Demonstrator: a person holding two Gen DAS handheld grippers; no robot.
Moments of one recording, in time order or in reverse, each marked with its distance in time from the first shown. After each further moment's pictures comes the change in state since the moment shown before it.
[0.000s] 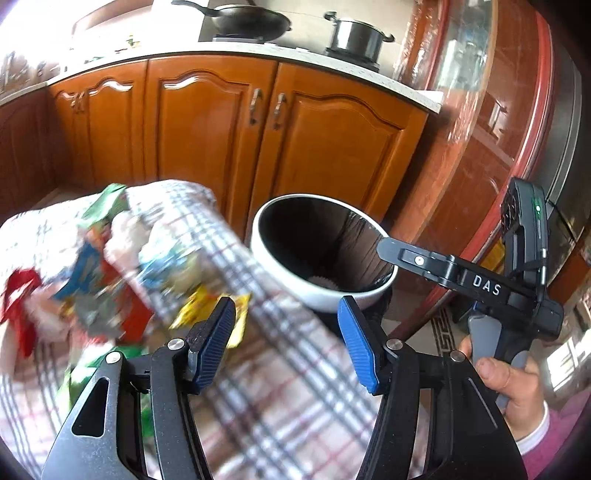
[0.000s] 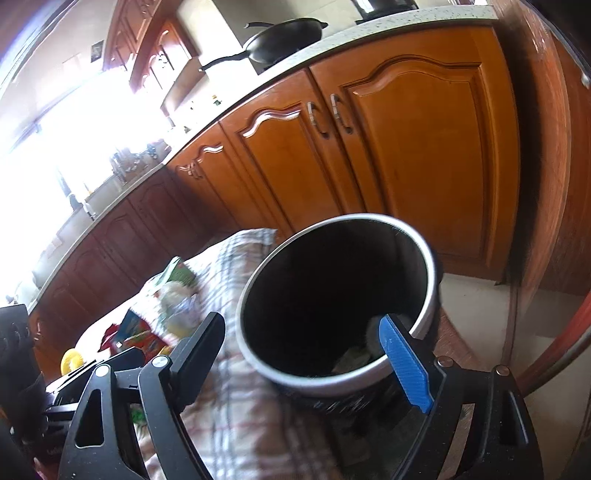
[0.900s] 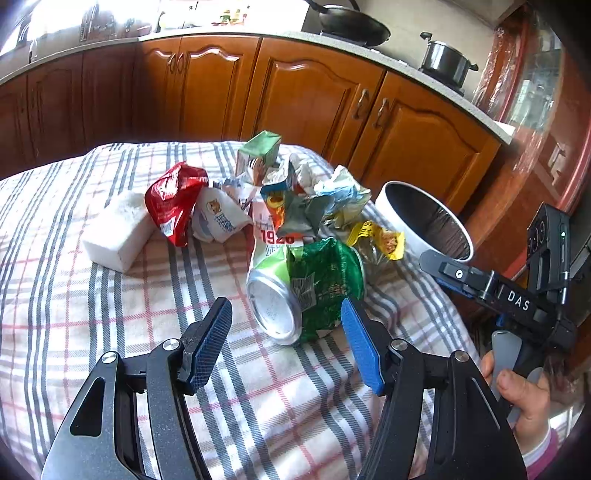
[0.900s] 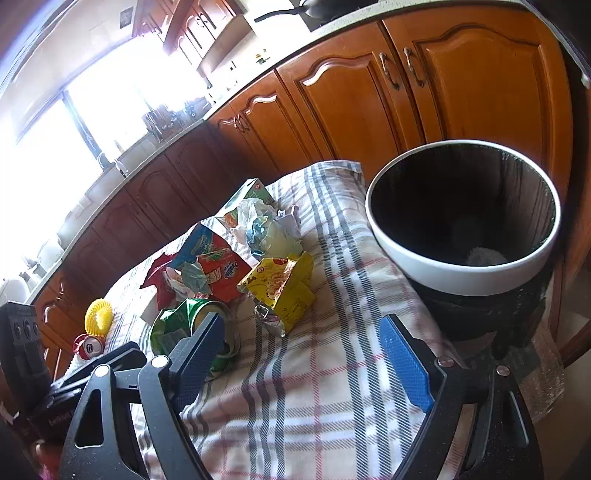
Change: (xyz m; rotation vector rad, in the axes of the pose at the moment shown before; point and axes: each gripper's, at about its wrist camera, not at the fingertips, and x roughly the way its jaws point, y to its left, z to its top) left arm -0.066 0.104 -0.069 -0.205 0.028 0.201; right arm 0.035 0.093 -0.062 -0.054 0.129 0.104
